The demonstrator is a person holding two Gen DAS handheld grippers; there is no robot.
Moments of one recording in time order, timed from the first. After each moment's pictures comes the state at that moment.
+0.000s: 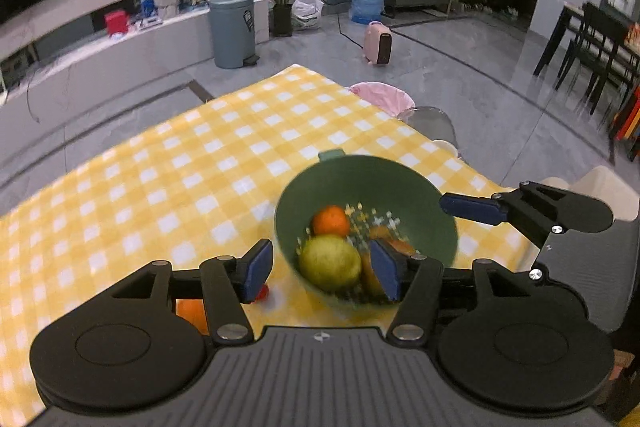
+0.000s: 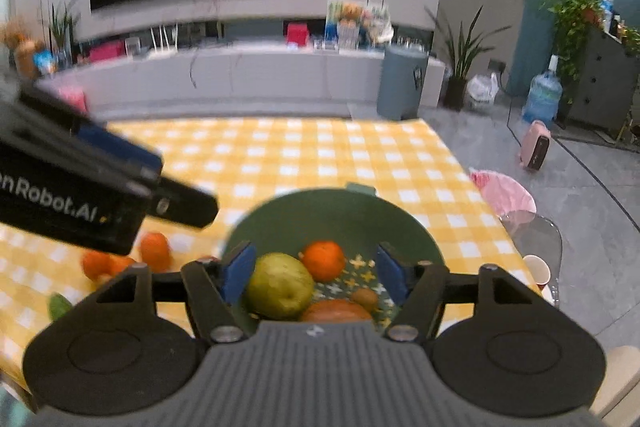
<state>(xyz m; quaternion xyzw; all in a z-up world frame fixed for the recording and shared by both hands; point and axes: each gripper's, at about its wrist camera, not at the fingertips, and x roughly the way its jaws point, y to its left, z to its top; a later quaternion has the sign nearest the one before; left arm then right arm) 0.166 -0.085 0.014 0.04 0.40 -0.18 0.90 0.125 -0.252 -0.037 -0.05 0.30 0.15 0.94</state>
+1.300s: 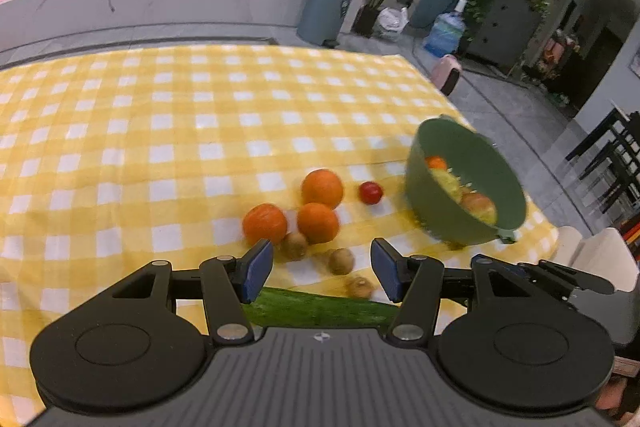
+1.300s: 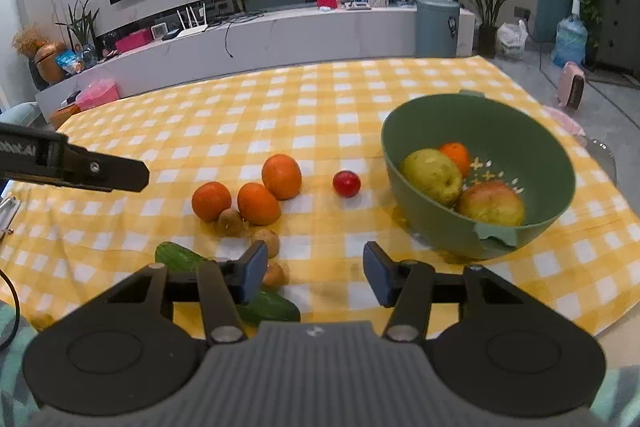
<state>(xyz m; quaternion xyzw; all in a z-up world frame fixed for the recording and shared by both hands) 0.095 0.078 -0.049 -0.12 0.41 -0.09 0.90 0.059 -0.161 -0.085 0.00 0.37 0.18 0.91</state>
